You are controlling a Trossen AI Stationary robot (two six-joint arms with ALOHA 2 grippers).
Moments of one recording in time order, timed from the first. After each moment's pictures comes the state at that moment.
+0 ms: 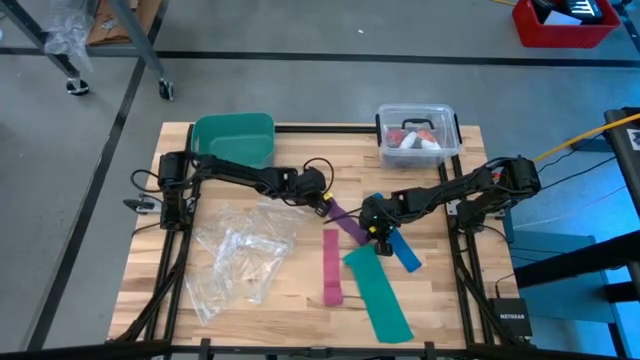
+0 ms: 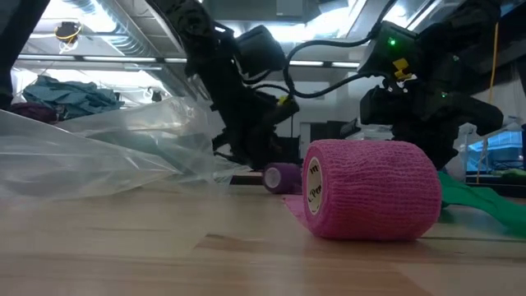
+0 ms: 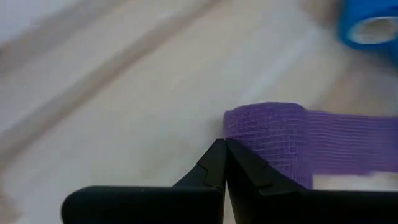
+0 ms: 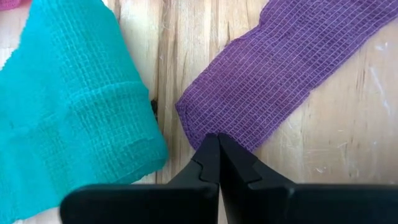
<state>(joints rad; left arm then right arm) 0.13 1.89 1.18 -0.22 -0.16 -0.68 0.03 1.53 0.64 -0.23 -0.22 0.08</state>
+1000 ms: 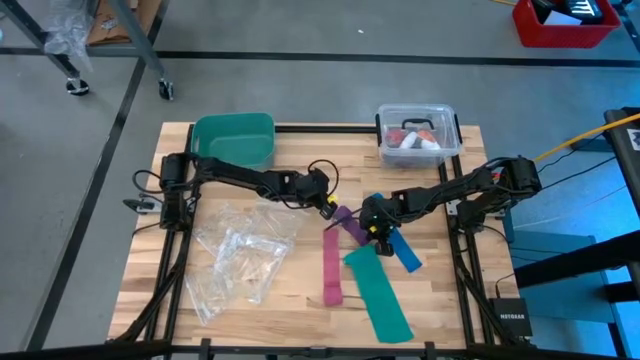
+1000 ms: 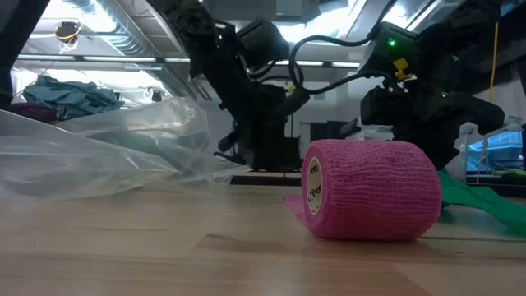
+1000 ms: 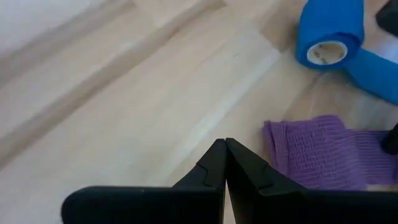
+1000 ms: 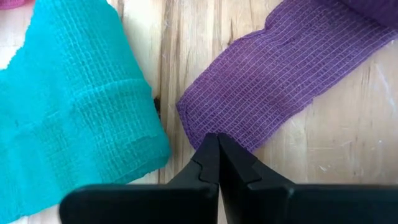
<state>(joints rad) 0.10 1.91 1.18 -0.11 -0.17 -0.66 0.03 1.53 0.64 -0.24 -0.24 0.08</state>
